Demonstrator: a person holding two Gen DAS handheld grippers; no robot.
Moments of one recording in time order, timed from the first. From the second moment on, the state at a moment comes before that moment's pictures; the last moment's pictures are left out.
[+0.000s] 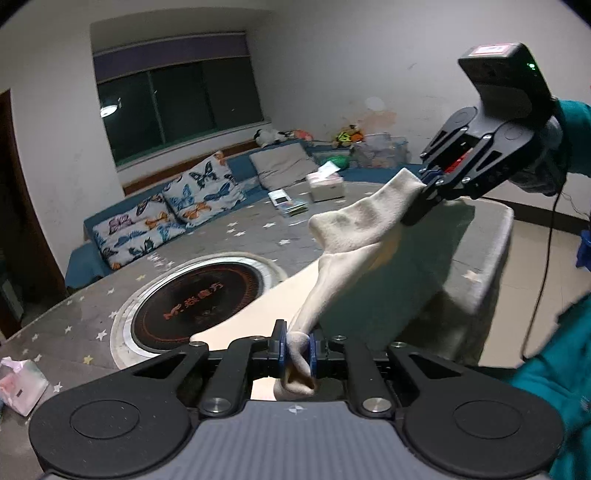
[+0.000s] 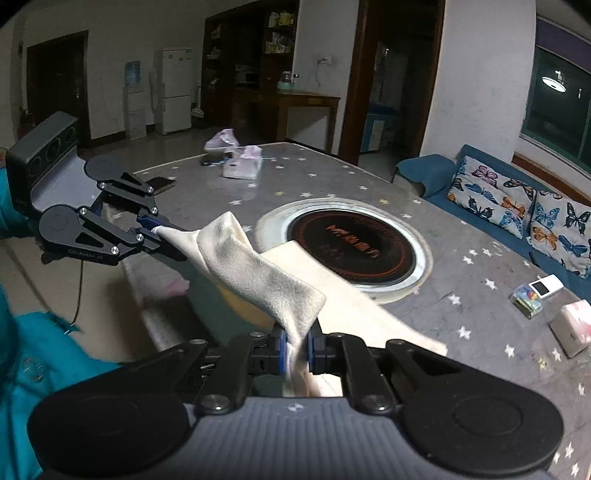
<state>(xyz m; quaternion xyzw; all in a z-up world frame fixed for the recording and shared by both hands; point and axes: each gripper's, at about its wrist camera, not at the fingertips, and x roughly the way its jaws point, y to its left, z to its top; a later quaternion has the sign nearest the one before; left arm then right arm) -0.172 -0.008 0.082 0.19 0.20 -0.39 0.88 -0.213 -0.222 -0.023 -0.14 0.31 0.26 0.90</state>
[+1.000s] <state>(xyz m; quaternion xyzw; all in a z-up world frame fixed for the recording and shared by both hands) -0.022 -0.011 0.048 0.08 0.28 -0.22 0.93 -0.098 -0.306 -0.105 0.01 0.37 0.09 0.93</state>
